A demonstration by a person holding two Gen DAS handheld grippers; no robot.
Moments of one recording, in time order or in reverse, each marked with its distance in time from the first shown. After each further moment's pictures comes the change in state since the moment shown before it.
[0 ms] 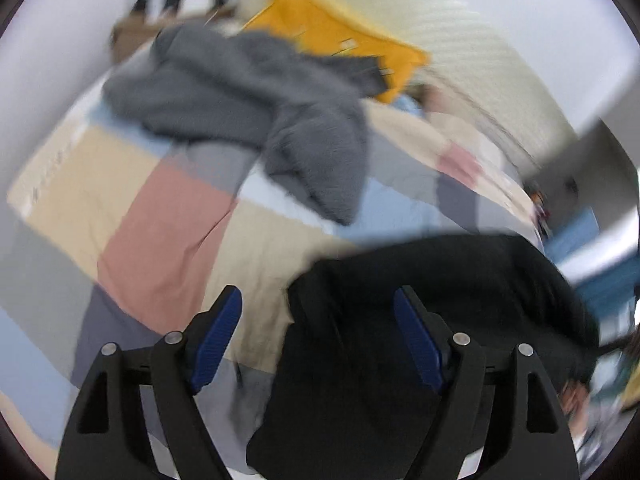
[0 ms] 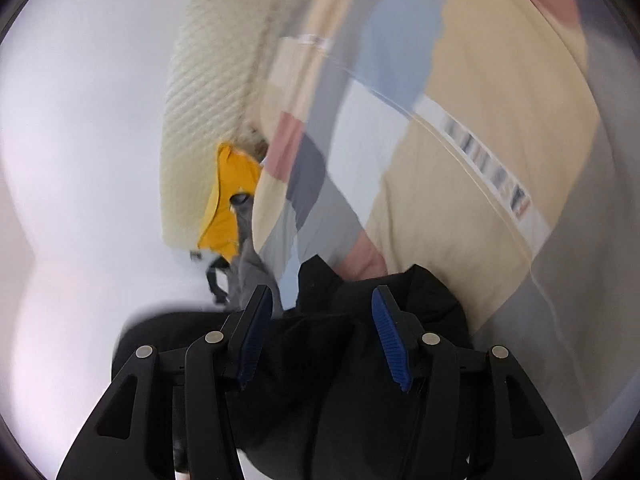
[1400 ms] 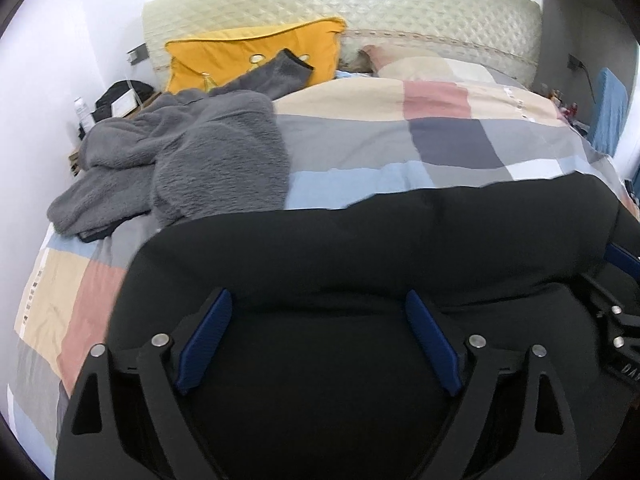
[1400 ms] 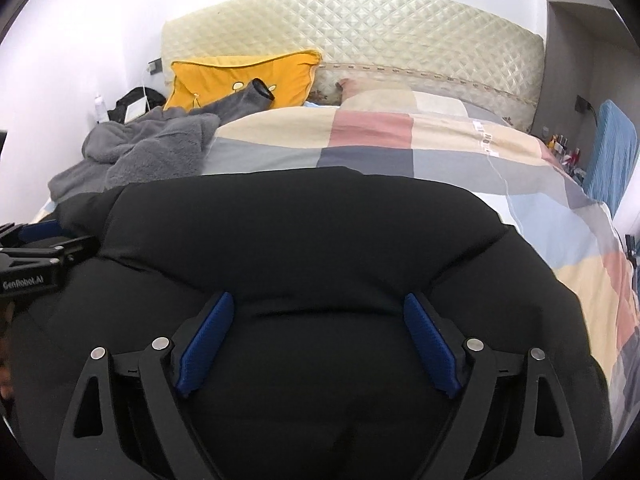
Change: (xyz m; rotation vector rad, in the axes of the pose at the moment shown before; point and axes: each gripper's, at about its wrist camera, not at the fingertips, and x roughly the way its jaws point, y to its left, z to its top) left arm 0.175 -0.134 -0.042 0.382 -0.128 0.260; right arm 0.217 0.110 -0.163 -1.055 -0.116 -0.520
